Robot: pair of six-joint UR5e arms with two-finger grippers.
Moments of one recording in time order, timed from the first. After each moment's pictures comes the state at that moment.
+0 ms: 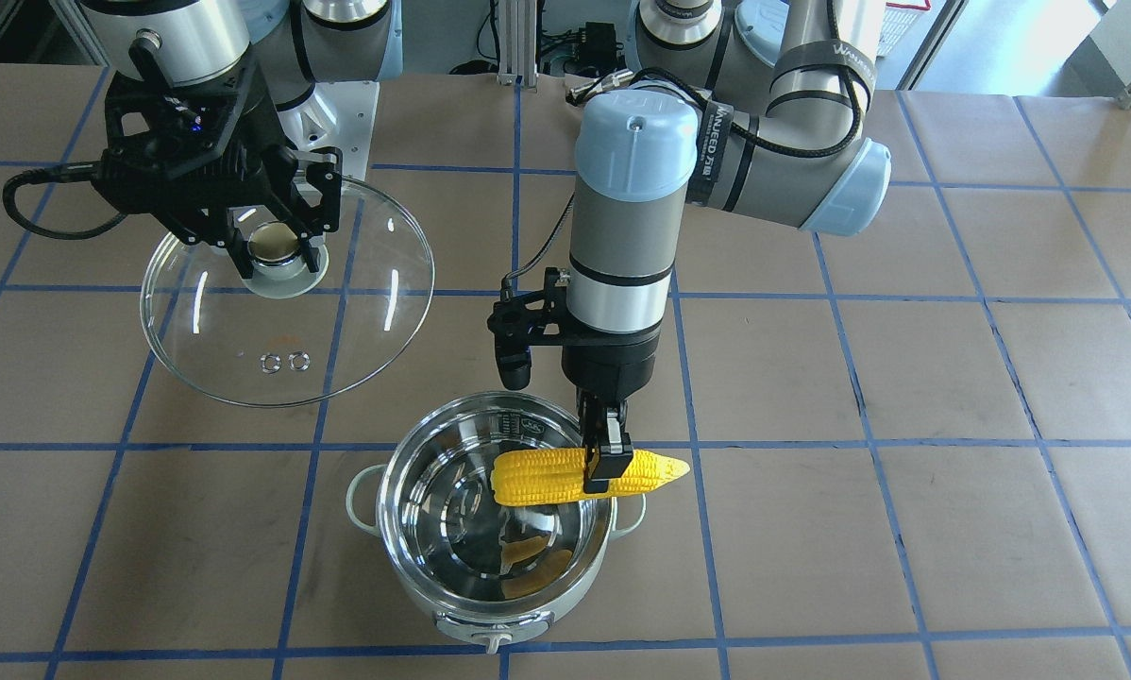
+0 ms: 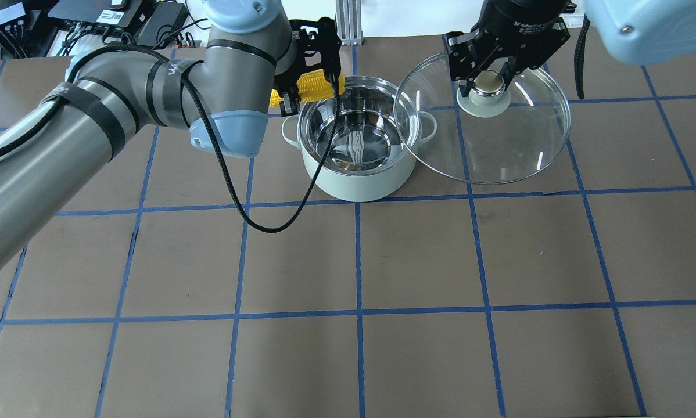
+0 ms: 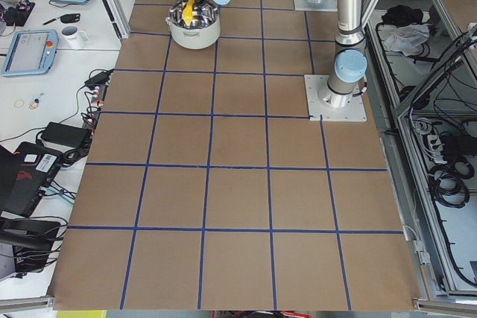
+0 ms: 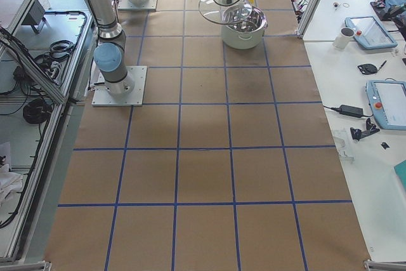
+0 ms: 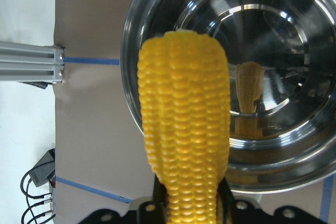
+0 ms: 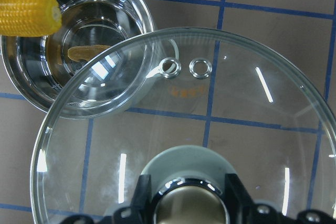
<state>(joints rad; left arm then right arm) -1.85 -1.93 -1.57 -0.78 1.66 1.25 1.67 -1.50 1.42 -1.61 -1.56 -0.02</state>
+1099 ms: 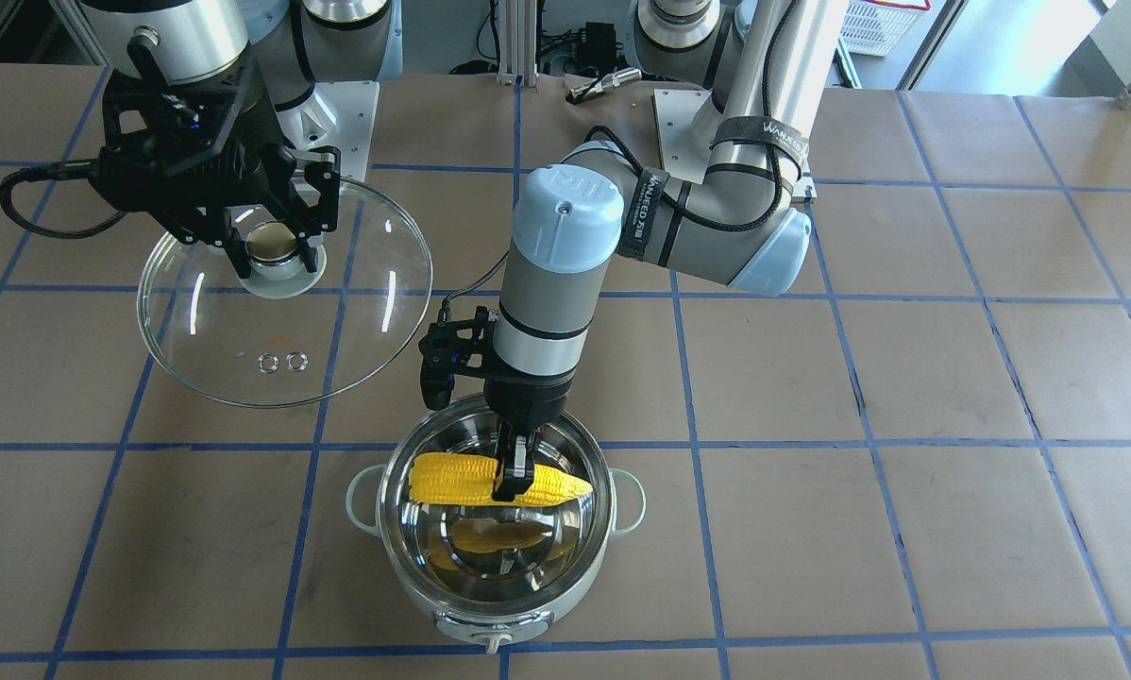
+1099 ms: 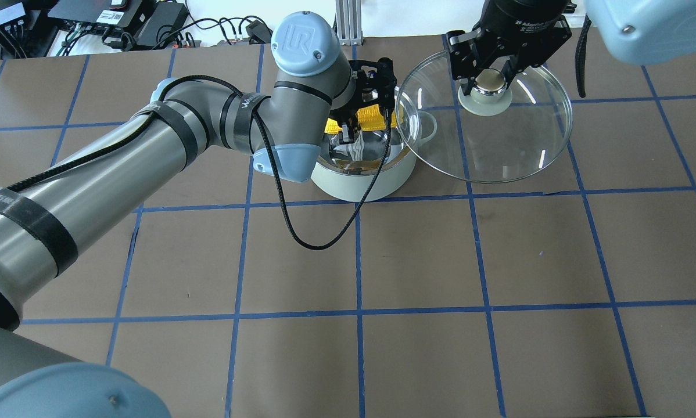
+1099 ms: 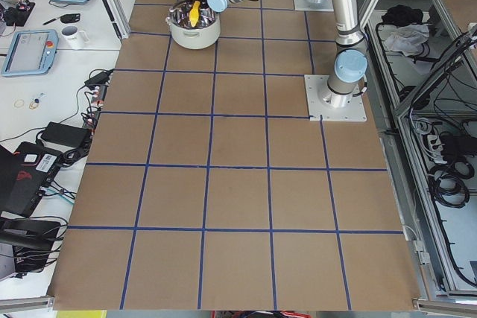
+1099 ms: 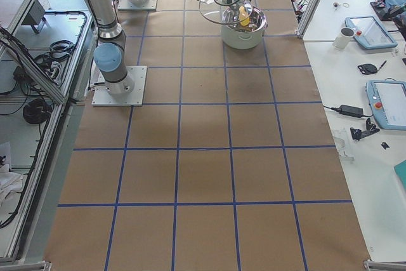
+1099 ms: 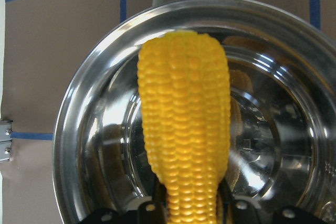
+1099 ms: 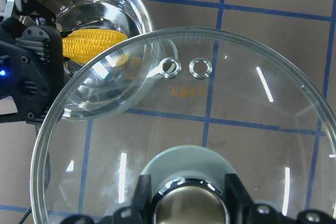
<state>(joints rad) -1.91 -2.04 -1.57 -0.71 1.53 1.24 1.67 -1.50 1.42 -1.62 -1.56 -0.03</state>
